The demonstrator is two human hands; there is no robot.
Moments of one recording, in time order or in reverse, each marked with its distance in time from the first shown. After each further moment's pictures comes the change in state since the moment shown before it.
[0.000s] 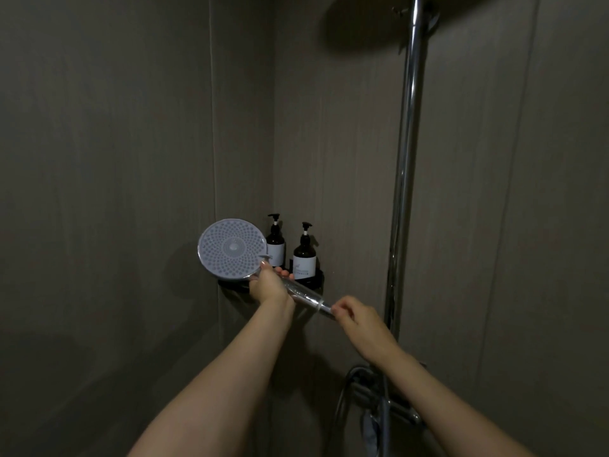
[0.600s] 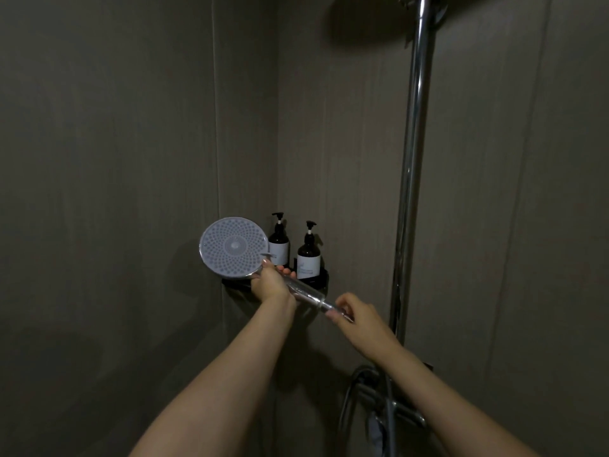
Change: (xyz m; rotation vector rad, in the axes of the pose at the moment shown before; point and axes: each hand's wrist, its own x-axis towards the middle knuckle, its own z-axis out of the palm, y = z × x) left_hand 0.005 0.002 0.000 0.023 -0.018 0.001; right_hand 0.009 0.000 0.004 -0.016 -0.015 0.001
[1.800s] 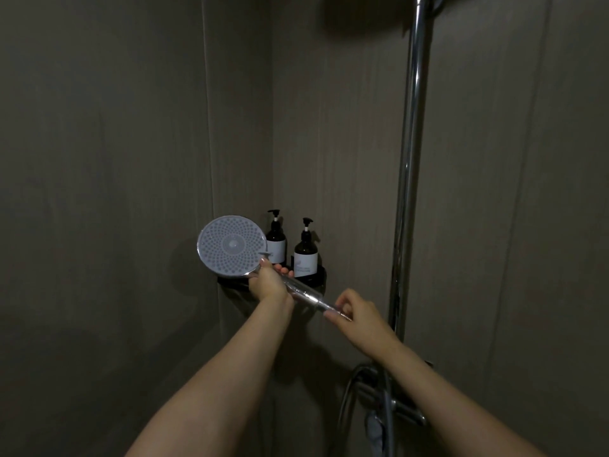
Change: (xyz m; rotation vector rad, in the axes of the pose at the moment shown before) left_hand 0.007 -0.007 0.002 0.018 -0.001 0.008; right_hand 0.008 0.009 0.002 0.020 0.019 0.017
